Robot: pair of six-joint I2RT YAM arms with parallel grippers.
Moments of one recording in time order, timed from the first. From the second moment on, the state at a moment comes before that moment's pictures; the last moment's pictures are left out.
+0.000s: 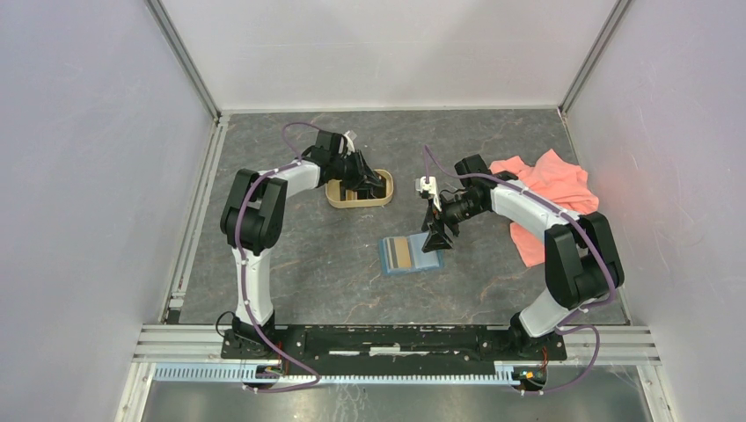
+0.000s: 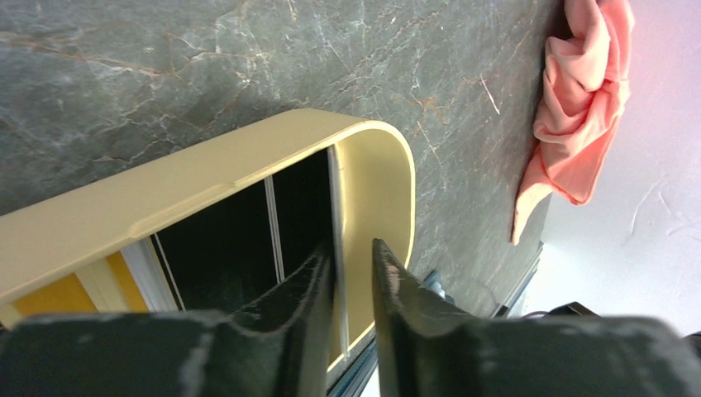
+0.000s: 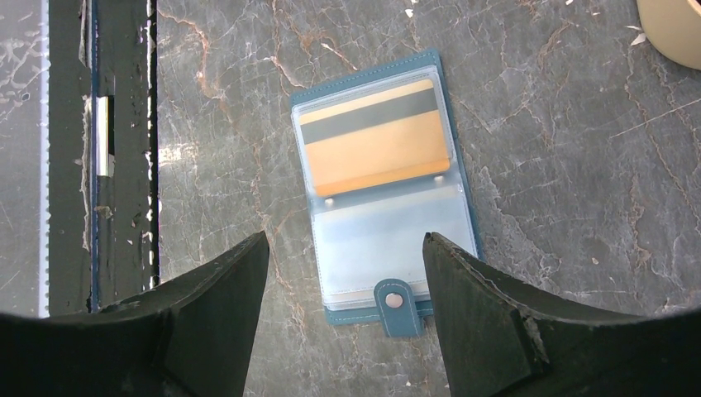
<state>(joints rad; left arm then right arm) -0.34 2.10 1.38 -0.08 0.59 -0.69 0.35 1.62 1.05 -0.70 -0.94 -0.87</state>
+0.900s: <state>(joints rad) -0.33 2.08 1.36 -0.07 0.58 -0.66 0.34 1.62 1.05 -0.72 -0.94 -0.87</state>
